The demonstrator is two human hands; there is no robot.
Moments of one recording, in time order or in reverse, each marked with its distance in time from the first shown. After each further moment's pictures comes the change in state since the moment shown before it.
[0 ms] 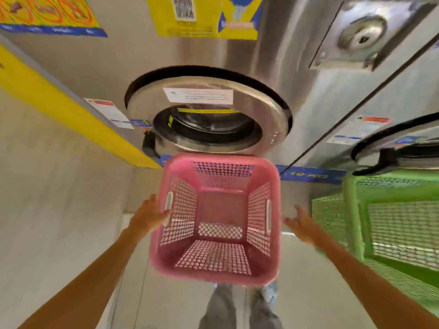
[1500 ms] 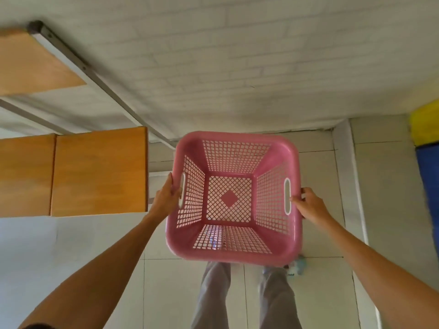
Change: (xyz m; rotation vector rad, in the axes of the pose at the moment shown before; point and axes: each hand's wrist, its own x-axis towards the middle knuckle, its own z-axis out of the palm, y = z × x) left_hand -0.506 -0.443 0.432 -1.207 0.587 -0.890; right_hand -0.216 -0.088 0.513 -0.918 -0.520 -0.694
